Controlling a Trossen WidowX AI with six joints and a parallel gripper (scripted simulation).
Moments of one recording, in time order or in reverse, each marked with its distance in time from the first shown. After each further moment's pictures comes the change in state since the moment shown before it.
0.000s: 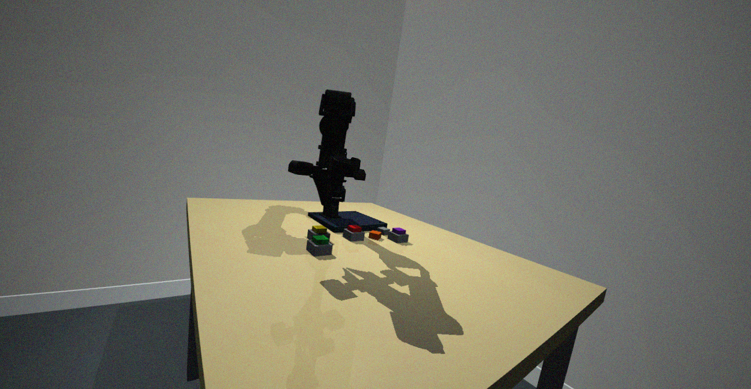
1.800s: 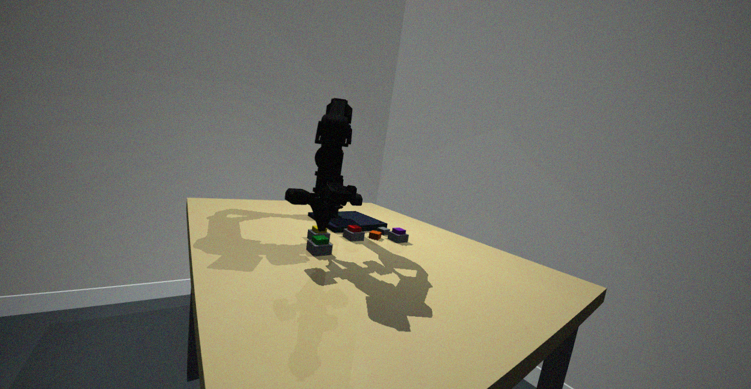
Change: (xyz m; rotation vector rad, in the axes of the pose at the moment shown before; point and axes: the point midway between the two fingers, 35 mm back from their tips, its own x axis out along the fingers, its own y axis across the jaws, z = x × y) arm 0.066 0.000 0.001 0.006 0.006 0.004
